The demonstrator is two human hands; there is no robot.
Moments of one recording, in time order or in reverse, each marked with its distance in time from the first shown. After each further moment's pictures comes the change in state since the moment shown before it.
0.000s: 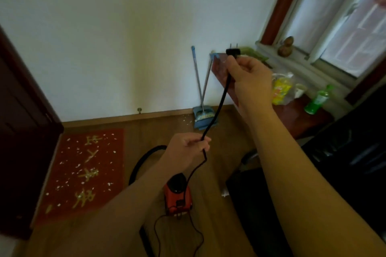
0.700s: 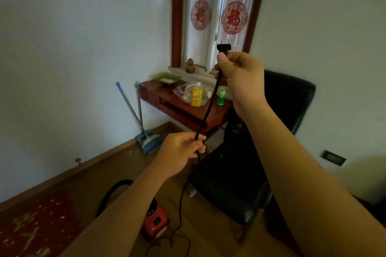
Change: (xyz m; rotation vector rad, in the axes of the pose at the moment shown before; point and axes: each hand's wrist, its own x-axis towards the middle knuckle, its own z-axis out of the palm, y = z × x) left_hand -0.149 0.155 0.009 -0.116 -0.464 0.225; right_hand -0.217 -0.200 -0.054 -0.137 0.426 -0.236
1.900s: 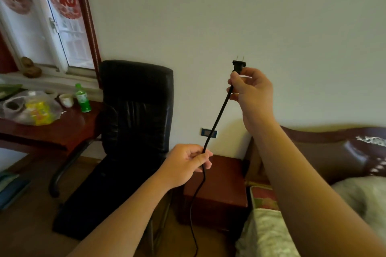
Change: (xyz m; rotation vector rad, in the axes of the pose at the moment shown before) left_hand 0.149 0.015 0.497 -0.076 -0.671 0.031; right_hand 0.054 0.035 -0.520 -0.247 0.605 0.048
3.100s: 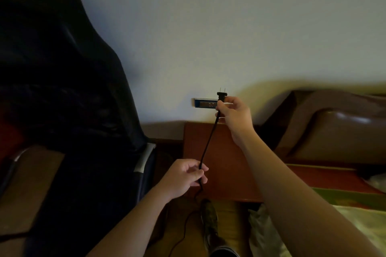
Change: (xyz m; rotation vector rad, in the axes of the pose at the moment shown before) left_hand 0.359 -0.308 0.012 -0.057 -0.268 -0.695; right_hand 0.315 0.501 -0.011 -0.134 0.057 0.730
